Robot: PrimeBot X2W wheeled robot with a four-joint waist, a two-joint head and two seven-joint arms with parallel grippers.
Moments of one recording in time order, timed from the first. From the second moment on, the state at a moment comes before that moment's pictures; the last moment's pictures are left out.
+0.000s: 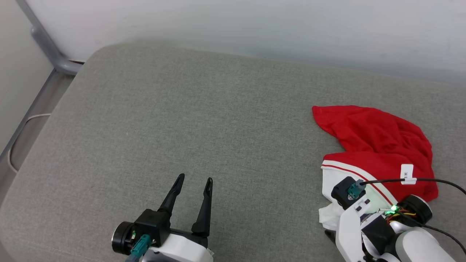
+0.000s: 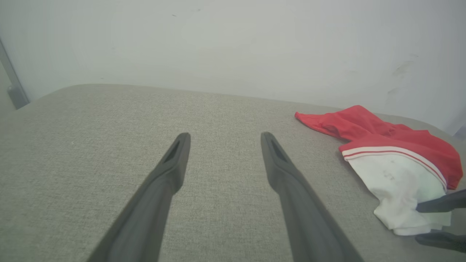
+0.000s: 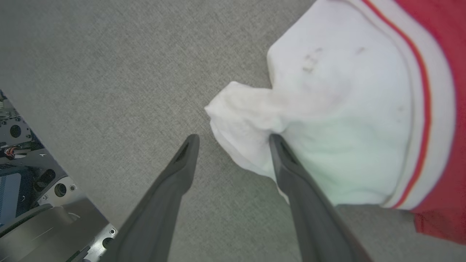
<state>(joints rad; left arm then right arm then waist) -0.02 0.05 -0.27 0.10 -0.21 -0.02 -0.26 -0.20 -0.41 0.46 0.00 0.33 0.13 0.86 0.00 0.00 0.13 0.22</state>
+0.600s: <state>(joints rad) -0.04 0.05 -0.27 0.10 -0.21 -0.01 -0.26 -0.26 -0.41 0.58 0.13 0.40 0.13 0.72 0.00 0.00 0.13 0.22</state>
